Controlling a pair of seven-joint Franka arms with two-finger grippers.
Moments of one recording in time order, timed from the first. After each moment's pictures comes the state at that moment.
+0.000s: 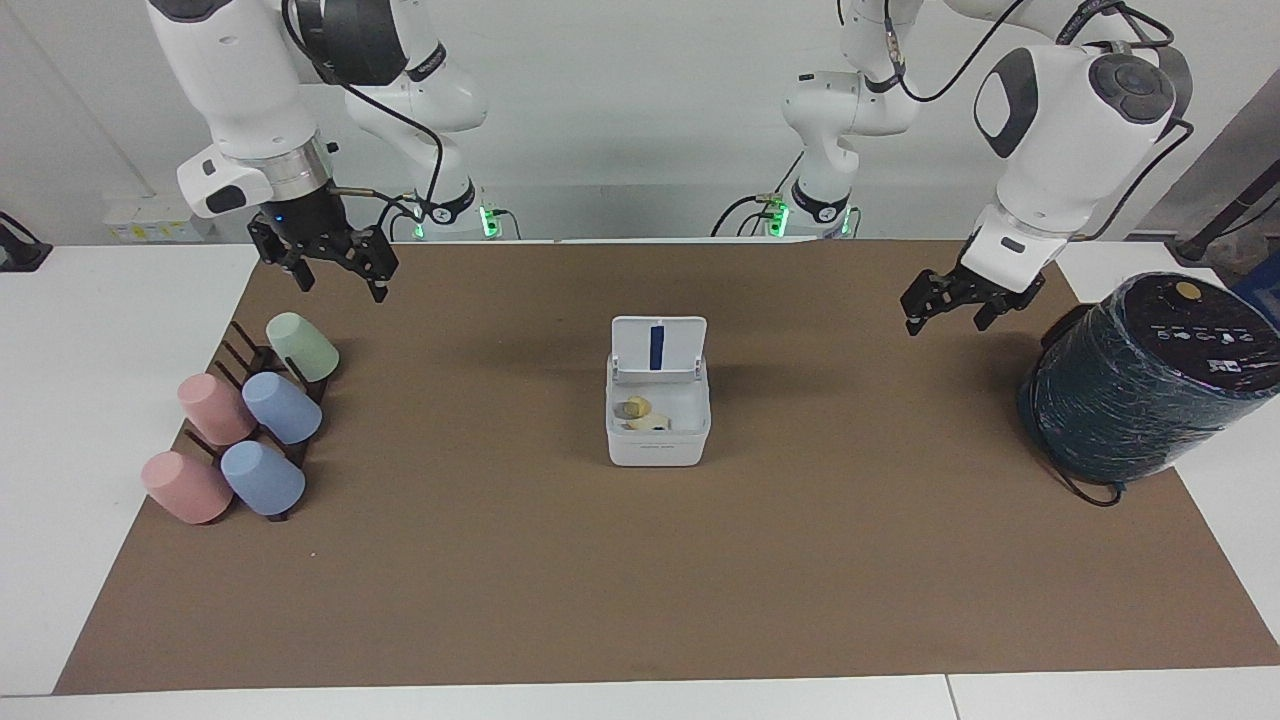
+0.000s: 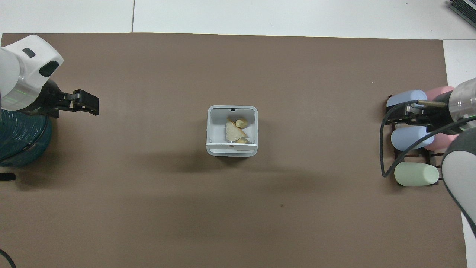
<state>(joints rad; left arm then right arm) -0.17 0.09 0.05 -1.61 -0.03 1.68 -0.12 0.04 -0.05 0.02 -1.71 -0.02 1.69 0.27</state>
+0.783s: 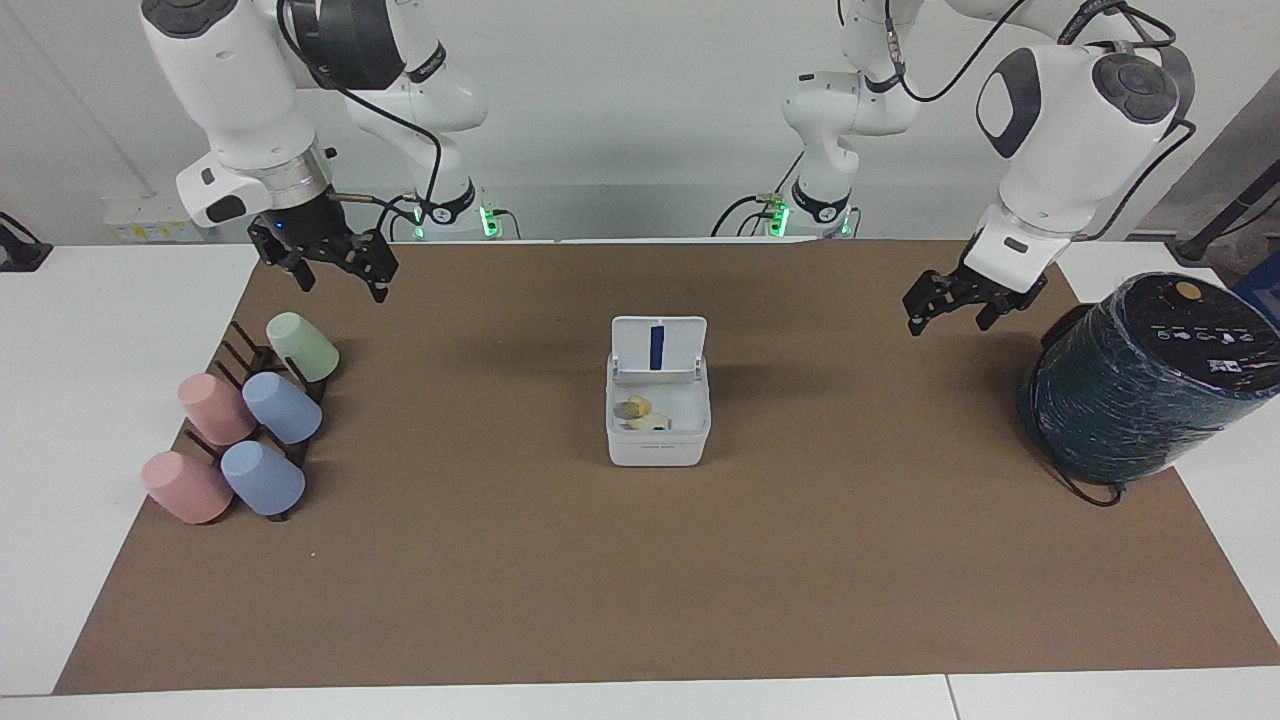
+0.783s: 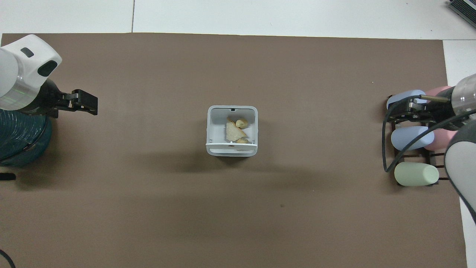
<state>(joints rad) -0.17 0.09 0.05 -1.61 -0.03 1.68 -0.12 0.05 -0.03 0.01 -1.69 -0.02 1.65 0.27</state>
